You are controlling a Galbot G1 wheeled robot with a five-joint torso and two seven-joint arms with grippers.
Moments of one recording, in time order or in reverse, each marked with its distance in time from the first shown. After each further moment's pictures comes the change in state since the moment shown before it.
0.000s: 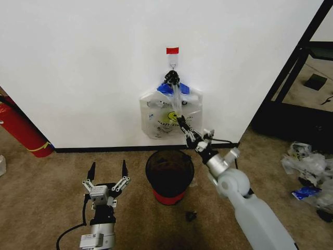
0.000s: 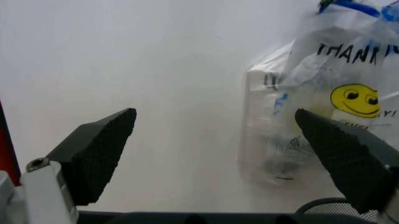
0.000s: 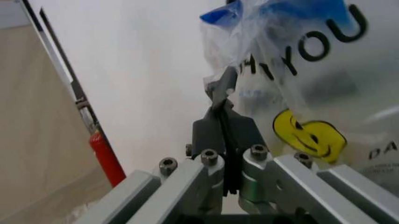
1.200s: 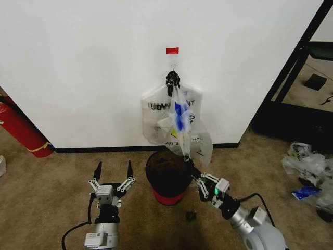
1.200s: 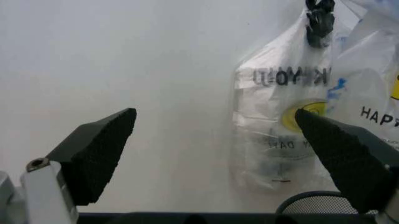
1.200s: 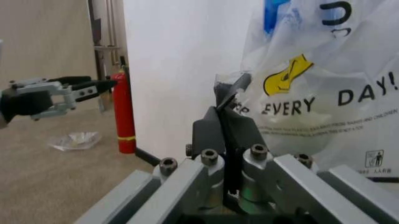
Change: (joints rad) left arm -0.023 0.038 0.036 0.019 -0.010 0.007 -0.001; right arm -0.530 0.016 0.230 0.192 -0.373 0.333 -0.268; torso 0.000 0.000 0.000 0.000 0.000
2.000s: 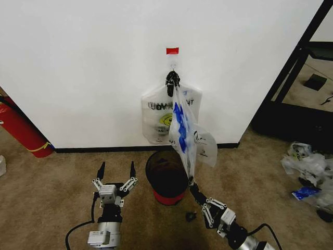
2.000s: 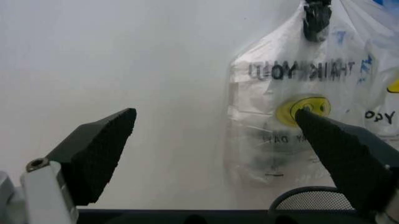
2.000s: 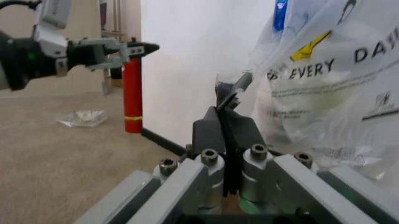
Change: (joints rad) left arm -0.014 0.004 0.013 0.017 -0.007 0.005 0.000; right arm -0.163 0.029 0.022 -0.053 -0.095 0.213 -0.043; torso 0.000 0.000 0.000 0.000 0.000
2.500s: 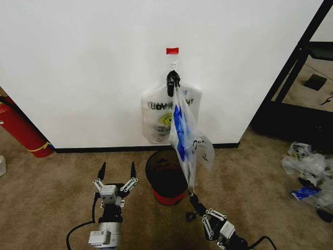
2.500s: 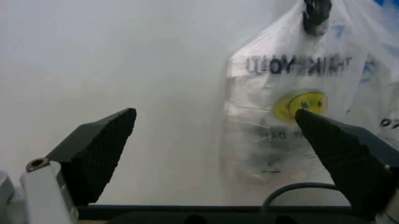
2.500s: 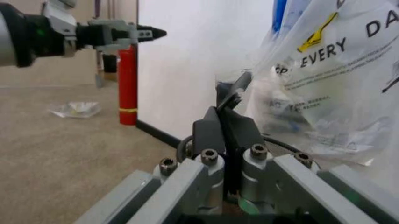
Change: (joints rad) left arm -0.007 0.011 0.014 0.003 -0.021 0.011 0.000; right arm -0.035 0.025 -0.003 -0.039 -0.062 0.083 0.030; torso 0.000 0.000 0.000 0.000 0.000
